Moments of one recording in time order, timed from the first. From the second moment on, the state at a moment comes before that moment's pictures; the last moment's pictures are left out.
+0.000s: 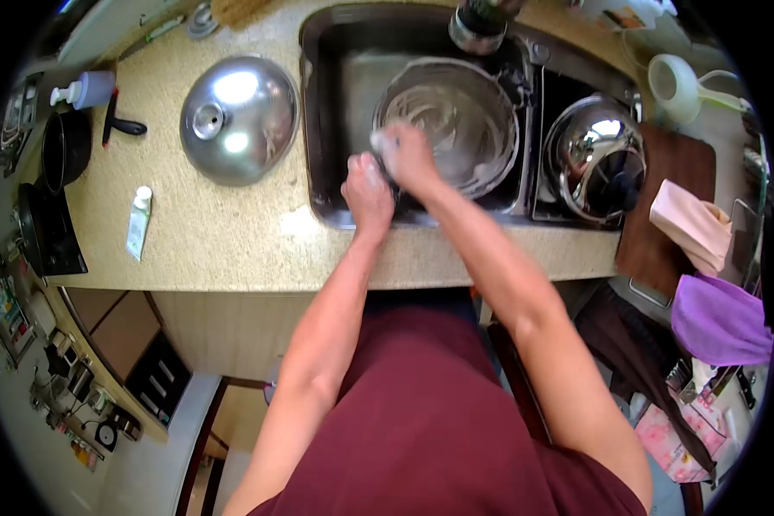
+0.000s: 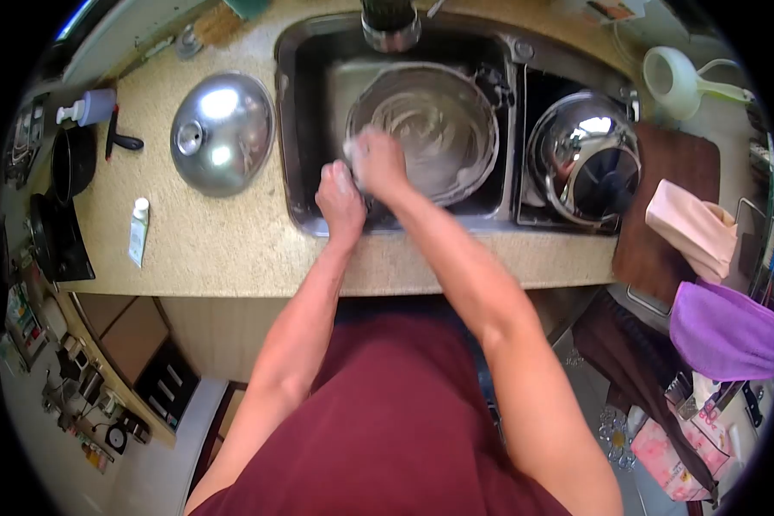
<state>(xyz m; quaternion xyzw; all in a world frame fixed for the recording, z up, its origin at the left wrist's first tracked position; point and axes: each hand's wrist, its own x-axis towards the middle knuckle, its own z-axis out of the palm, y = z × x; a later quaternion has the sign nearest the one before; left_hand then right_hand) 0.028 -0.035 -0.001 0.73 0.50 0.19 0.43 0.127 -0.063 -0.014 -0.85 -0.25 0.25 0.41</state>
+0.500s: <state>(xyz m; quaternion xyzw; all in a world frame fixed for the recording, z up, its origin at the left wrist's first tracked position) 0.017 -0.012 -0.015 0.71 0.43 0.25 0.50 0.125 -0.076 0.020 -0.75 -0.60 0.15 0.24</state>
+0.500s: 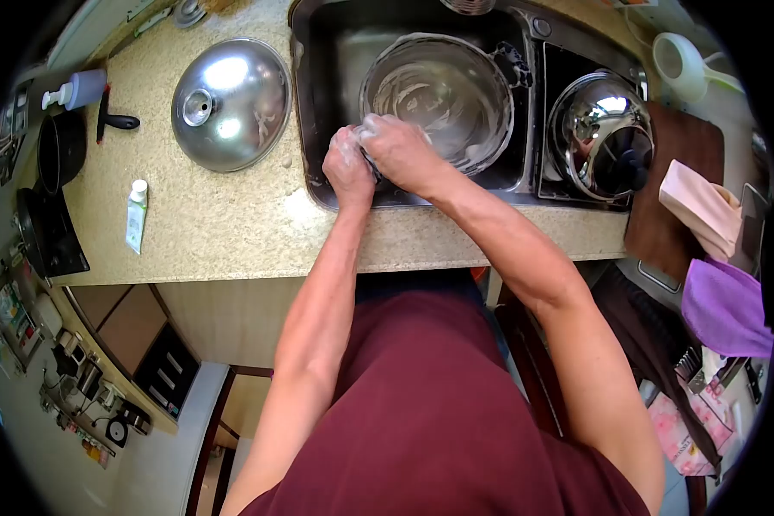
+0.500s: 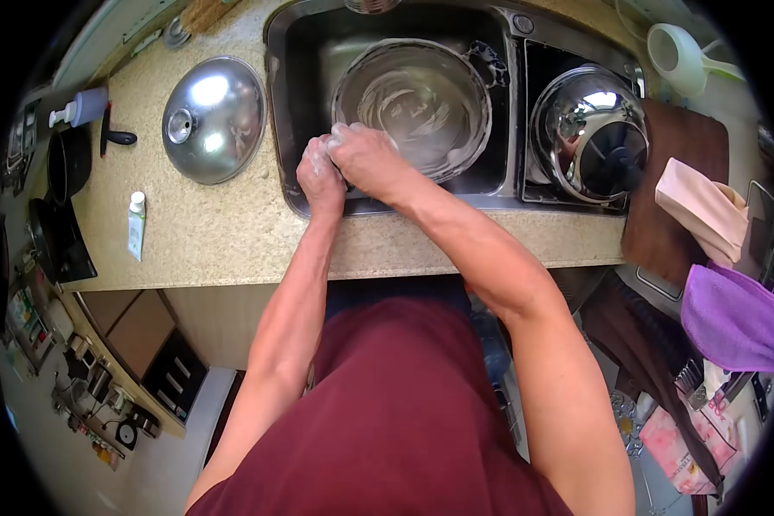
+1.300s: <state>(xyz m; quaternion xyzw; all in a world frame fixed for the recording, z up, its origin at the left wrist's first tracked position) 0.020 -0.017 -0.016 0.70 0.50 0.21 0.46 0.110 -0.136 0.013 -0.74 -0.46 0.23 0.43</state>
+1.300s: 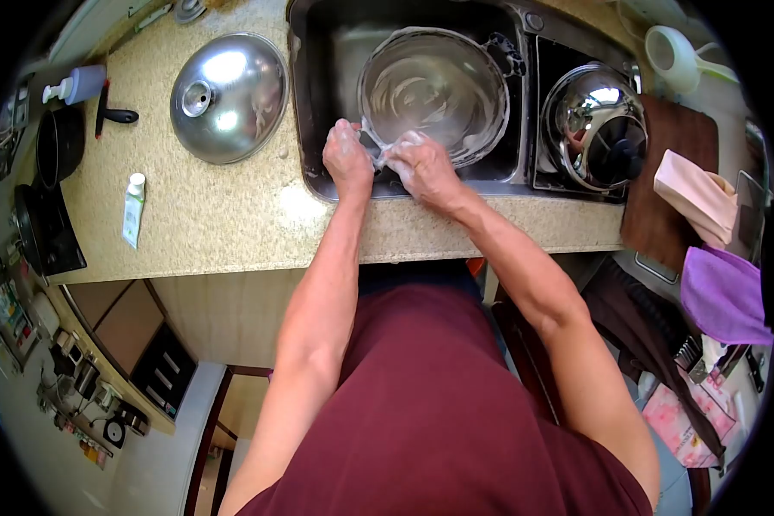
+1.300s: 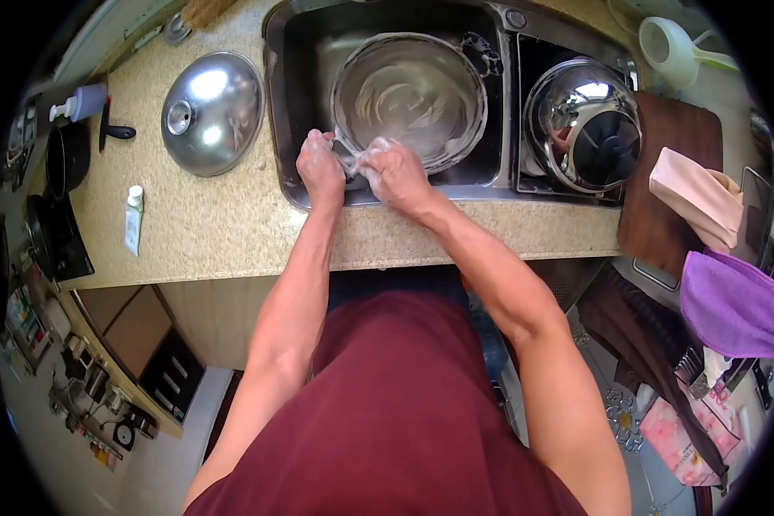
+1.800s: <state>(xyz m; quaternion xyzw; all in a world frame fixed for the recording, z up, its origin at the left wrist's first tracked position) 0.014 -0.021 -0.023 0.73 0.48 0.21 0.43 0.092 -0.129 0.023 -0.80 -0.40 0.21 0.40</state>
